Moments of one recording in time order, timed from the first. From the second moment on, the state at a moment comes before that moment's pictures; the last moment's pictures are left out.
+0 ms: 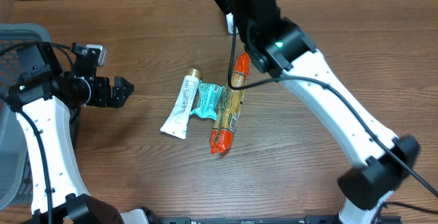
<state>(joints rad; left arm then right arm) 0.43 1.50 1.37 -1.04 0.42 0.48 0.63 1.91 1.96 -0.22 0.44 -0.38</state>
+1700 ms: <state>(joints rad) 0.43 1.50 1.37 -1.04 0.42 0.48 0.53 2.51 1.96 0.51 0.17 -1.13</state>
